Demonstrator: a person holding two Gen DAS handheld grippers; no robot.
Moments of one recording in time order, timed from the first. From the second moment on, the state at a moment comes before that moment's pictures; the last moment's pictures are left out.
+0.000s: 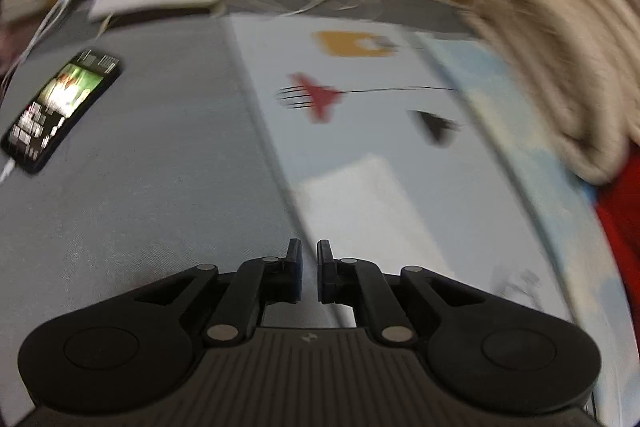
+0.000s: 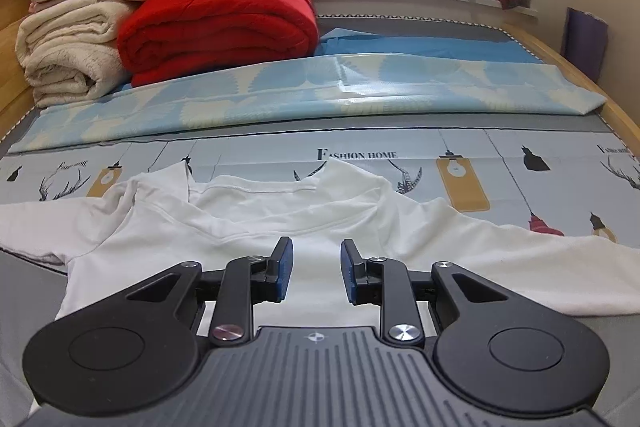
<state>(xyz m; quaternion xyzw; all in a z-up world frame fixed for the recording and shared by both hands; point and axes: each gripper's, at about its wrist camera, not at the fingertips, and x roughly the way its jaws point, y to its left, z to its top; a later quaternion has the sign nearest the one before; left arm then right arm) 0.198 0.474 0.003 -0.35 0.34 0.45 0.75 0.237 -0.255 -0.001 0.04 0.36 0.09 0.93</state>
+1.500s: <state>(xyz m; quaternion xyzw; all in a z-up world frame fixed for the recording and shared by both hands) 0.041 0.102 -0.061 0.07 0.65 -0.13 0.74 0.041 -0.352 -0.103 0.00 0.61 0.11 0.78</state>
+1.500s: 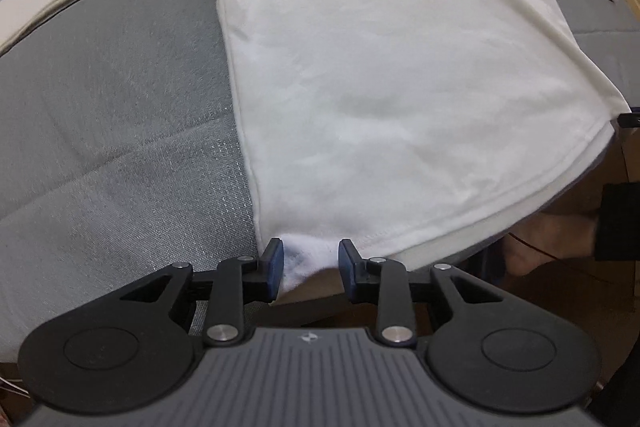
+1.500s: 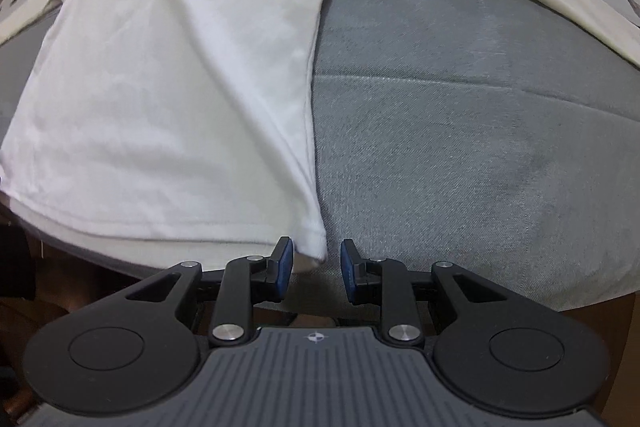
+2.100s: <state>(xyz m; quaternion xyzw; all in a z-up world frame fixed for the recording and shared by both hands) 0.024 0.122 -0.048 0.10 0.63 -0.13 0.76 0.037 -0.335 -0.102 -0.07 0.60 0.14 0.78</state>
